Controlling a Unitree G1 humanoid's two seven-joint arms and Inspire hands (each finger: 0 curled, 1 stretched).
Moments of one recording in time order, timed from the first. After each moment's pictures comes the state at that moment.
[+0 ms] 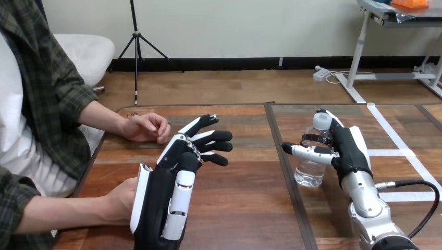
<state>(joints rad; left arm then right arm) 0.19 -0.05 -0.19 0.31 0.01 -1.02 -0.06 -0.63 -0.23 -0.08 1.27 -0.17 -0.43 -0.13</state>
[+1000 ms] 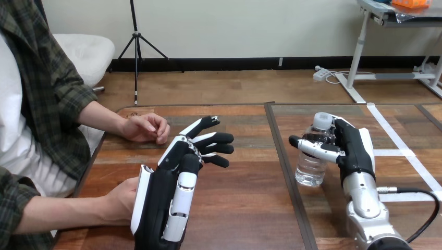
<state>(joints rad) 0.19 -0.05 -0.19 0.31 0.01 -1.02 -0.07 -0.63 -0.20 -0.12 1.28 -0.10 -0.43 -0.19</state>
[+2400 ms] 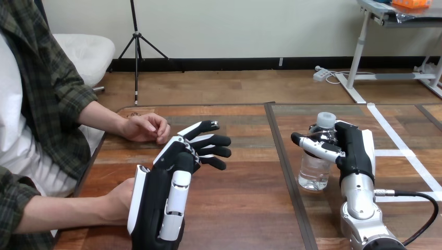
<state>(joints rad) 0.19 -0.05 -0.19 0.31 -0.03 -1.02 -0.09 -0.63 -0.18 -0.10 1.28 -0.12 -0.43 -0.28</state>
